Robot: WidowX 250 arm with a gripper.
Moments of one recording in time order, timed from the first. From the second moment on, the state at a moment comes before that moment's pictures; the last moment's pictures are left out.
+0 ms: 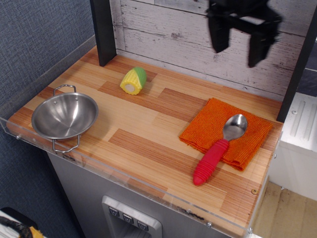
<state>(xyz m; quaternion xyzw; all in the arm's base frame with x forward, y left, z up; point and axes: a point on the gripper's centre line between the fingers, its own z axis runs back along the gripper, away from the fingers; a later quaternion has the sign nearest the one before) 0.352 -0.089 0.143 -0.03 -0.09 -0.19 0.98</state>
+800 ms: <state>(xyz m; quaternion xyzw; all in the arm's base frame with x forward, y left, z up) 0.222 -0.081 0.135 -0.01 -0.05 -0.14 0.99</state>
